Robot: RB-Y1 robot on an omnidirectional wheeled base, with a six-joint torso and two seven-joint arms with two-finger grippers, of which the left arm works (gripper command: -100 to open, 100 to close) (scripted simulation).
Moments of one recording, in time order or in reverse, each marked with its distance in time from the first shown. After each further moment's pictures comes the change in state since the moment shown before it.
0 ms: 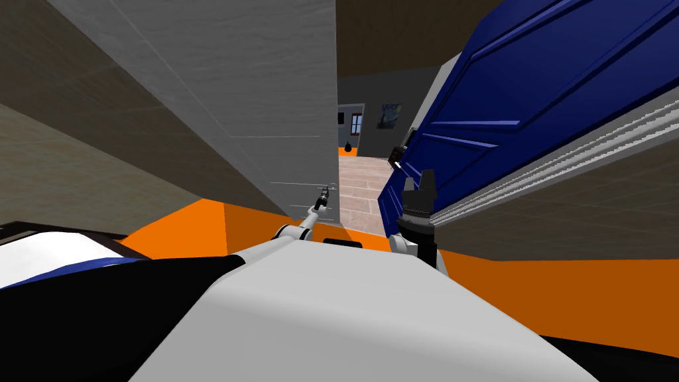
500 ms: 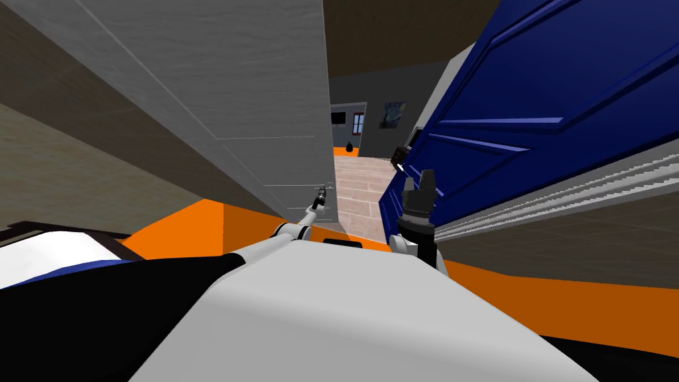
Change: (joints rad) arm -0.031 0.029 0.046 0.066 0.018 -0.036 -0.012
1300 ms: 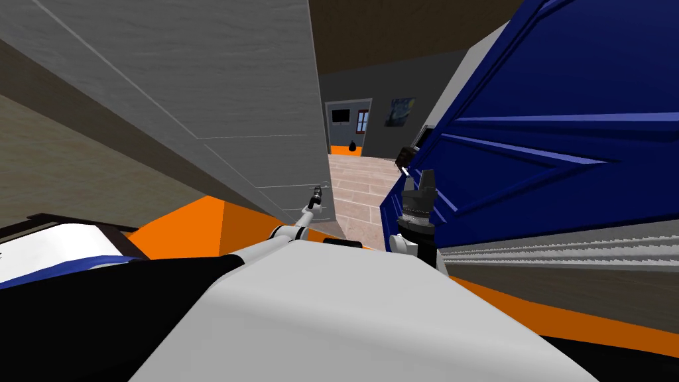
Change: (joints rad) arm 0.037 0.028 0.063 -0.079 0.022 0.043 -0.024
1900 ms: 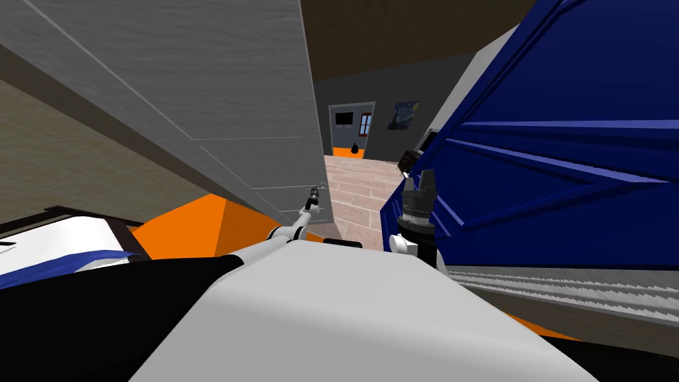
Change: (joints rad) arm 0.013 0.019 0.056 0.018 0.019 -0.004 -0.017
